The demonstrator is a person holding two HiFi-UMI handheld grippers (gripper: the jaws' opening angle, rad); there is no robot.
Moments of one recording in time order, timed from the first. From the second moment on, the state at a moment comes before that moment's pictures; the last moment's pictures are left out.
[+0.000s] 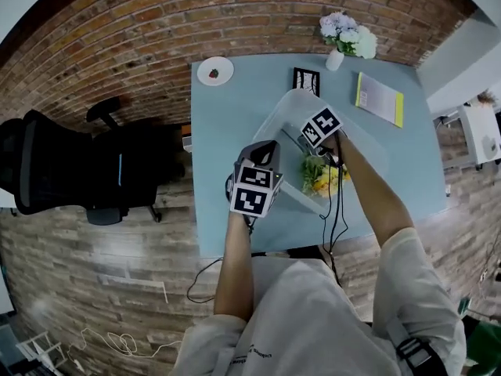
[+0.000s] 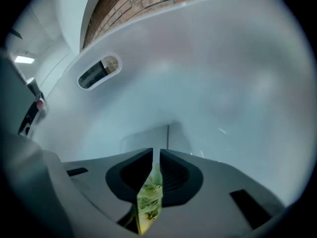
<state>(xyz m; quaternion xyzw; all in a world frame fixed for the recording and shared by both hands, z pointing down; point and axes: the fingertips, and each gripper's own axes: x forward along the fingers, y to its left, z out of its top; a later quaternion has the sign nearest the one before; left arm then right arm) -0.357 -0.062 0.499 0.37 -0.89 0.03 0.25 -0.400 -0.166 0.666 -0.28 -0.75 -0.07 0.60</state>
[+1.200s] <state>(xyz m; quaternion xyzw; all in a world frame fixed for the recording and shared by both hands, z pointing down) -0.365 -0.044 0.500 0.34 -0.90 -0.05 0.28 -0.419 -0.155 0.749 -0.28 -0.67 -0.14 0.68</state>
